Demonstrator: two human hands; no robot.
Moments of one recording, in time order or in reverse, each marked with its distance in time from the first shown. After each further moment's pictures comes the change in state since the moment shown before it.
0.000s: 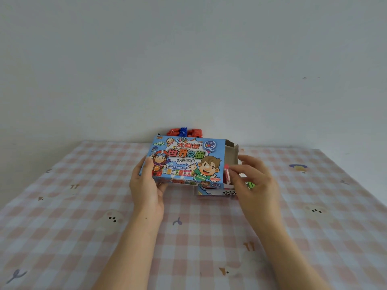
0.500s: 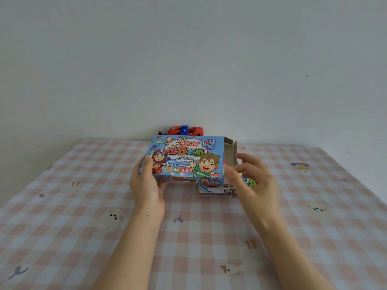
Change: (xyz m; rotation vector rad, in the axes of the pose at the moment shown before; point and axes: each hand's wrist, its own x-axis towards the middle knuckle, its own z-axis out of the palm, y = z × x) left_hand 0.001 0.000 -0.001 0.014 0.047 -0.002; right_hand -0.004 -0.017 -0.004 0.079 -0.052 0.071
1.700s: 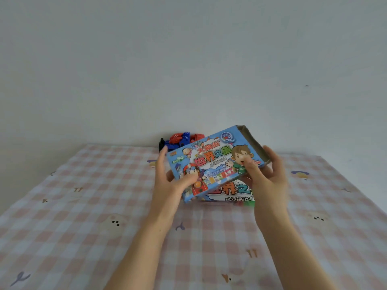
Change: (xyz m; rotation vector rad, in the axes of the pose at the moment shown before) left_hand -0.033 0.005 0.009 0.234 -0.478 0.053; right_hand 0.025 -0.009 0.001 0.631 0.214 0.304
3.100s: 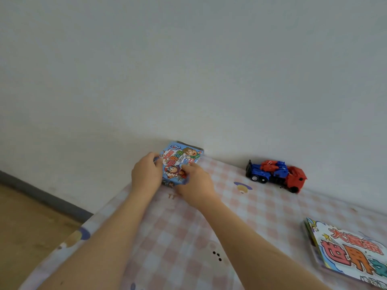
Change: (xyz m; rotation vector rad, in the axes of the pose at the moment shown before) left_hand 0.116 0.055 -0.262 1.105 0.612 0.142; right_hand -0.056 0.139 0.286 -1.163 -0.926 -0.179
